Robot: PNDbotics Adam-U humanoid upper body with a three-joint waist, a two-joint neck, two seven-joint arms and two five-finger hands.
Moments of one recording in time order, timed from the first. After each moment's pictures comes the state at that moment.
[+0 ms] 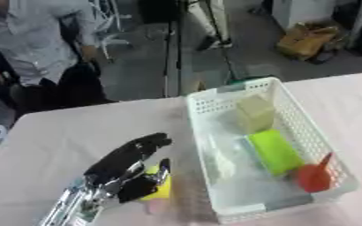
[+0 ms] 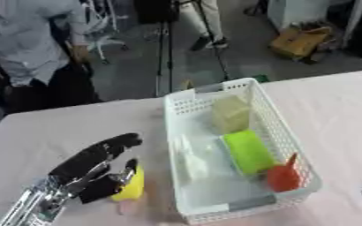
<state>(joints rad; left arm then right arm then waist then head) -0.73 0.08 -0.31 -1.38 -0.98 -0.12 -0.31 -0.22 -0.41 -0.29 -1.98 0.45 -0.39 -0.68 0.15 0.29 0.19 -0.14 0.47</state>
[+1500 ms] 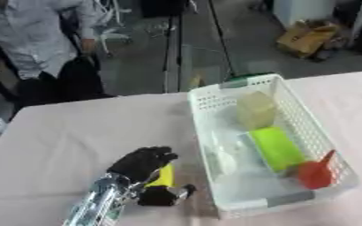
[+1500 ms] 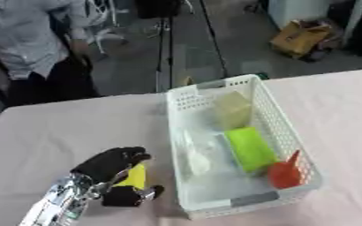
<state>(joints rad) -0.68 -0.06 -0.24 -1.39 -1.43 -0.06 -0.55 -0.23 -0.41 -0.28 -1.98 0.44 -0.39 -0.68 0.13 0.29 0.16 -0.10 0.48</state>
